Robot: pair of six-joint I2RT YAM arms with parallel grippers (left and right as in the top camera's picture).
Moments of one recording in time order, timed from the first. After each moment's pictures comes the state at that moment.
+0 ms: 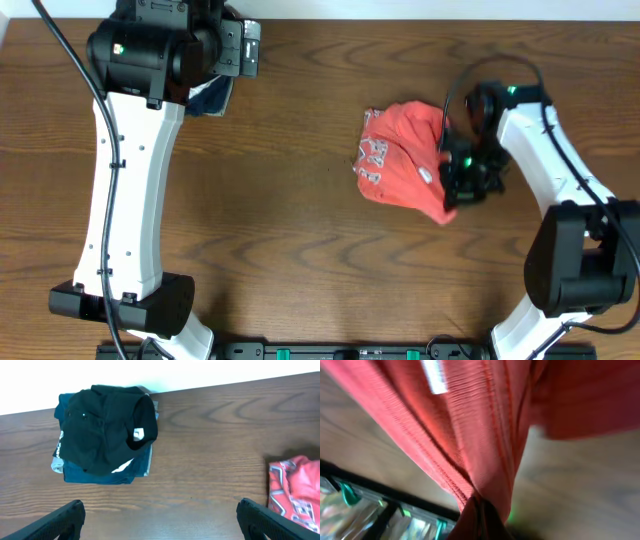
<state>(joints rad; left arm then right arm) -0.20 1.78 2.23 -1.28 -0.14 -0.02 0.09 1.87 1.40 -1.42 -0.25 -0.10</state>
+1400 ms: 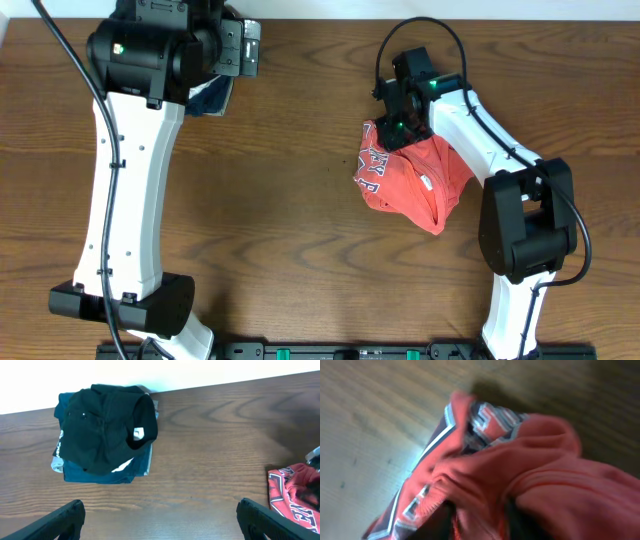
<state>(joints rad) -0.20 1.78 2.23 -1.29 -0.14 -0.02 0.31 2.10 1.62 -0.82 -0.15 -0.05</state>
